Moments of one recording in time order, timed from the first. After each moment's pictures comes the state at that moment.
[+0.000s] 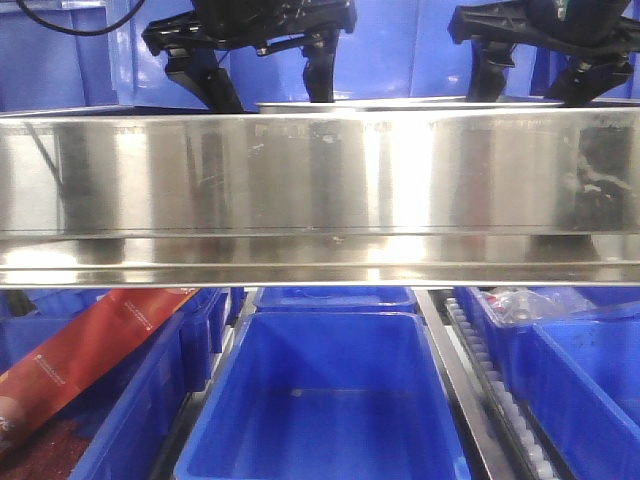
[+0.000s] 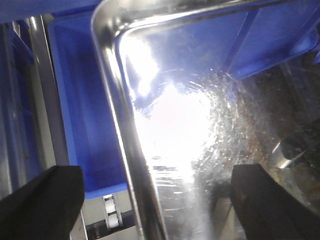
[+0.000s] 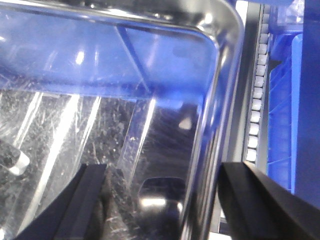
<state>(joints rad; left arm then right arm) -0.66 1.96 -1.80 0.10 0.93 -0.31 0.15 1.72 -1.38 0.17 0.75 0.01</state>
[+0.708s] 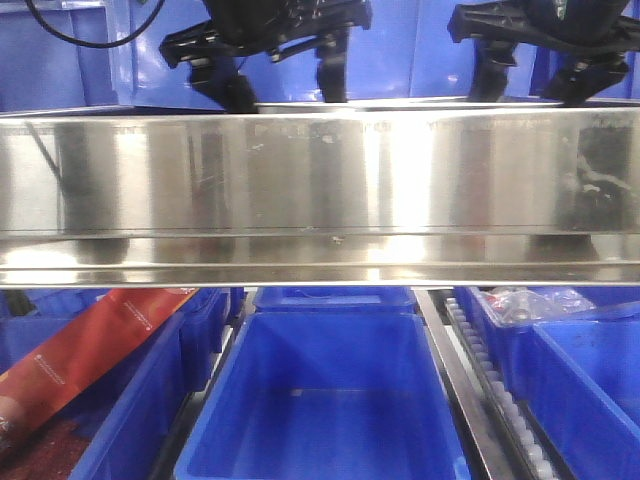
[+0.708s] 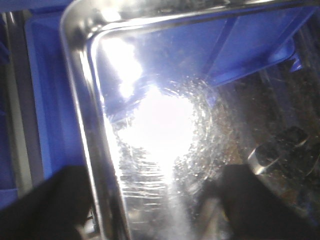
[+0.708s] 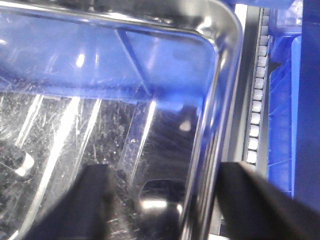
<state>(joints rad) -0.66 1.98 -1.80 0.03 0.89 -0.32 0.15 1.72 -1.38 0.16 0.75 0.01</state>
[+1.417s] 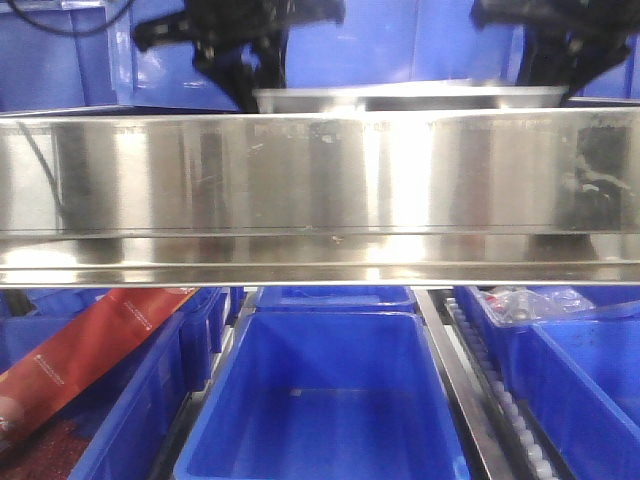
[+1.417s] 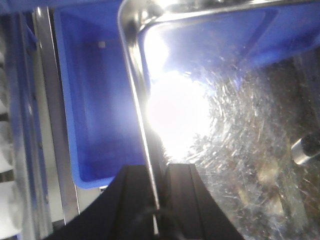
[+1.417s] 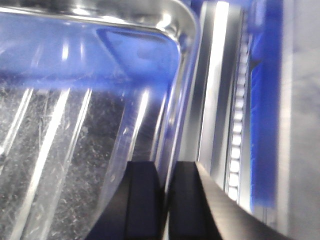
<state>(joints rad) -0.63 1.97 -1.86 0.07 1.00 -0.34 0.13 1.66 -1.38 0.12 0.77 0.04</state>
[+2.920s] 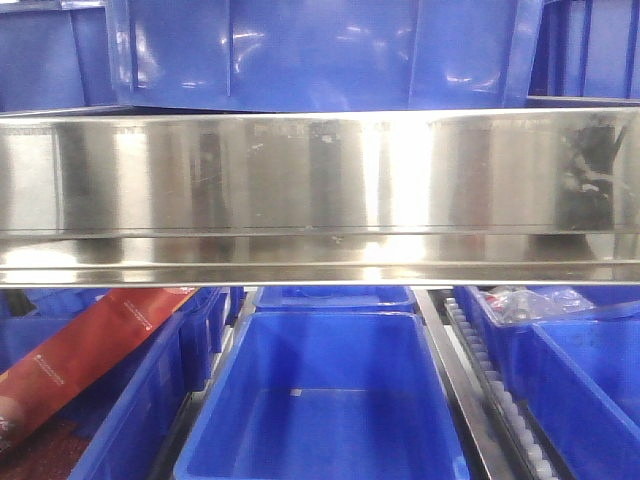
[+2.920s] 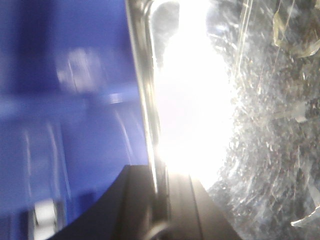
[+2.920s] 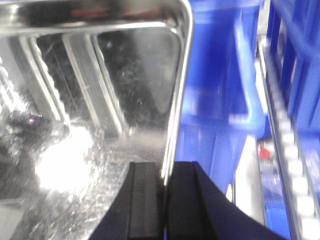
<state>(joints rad) -0.65 1.82 -2.07 0.18 0.85 -0.34 0.13 1.41 -1.51 0.12 0.56 0.03</state>
